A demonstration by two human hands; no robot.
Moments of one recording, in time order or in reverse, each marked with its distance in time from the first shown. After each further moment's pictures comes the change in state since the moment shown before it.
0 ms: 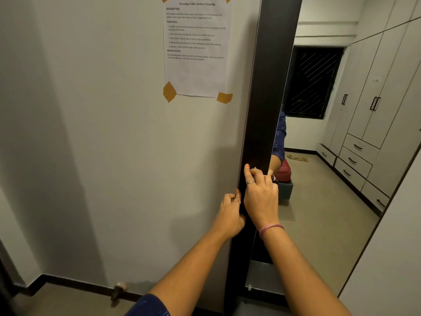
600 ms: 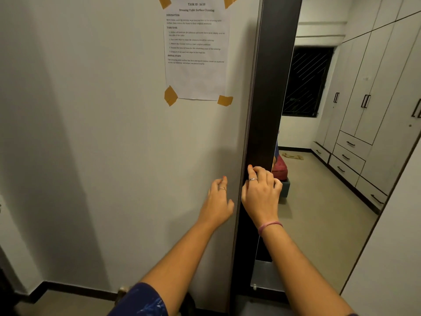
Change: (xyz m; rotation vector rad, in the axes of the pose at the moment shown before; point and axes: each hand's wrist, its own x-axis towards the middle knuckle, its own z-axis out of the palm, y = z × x) left_hand -0.001 -0.006 -0.052 0.179 0.163 0.034; right_hand 0.002 -0.020 -0.007 -0.026 0.116 0.124
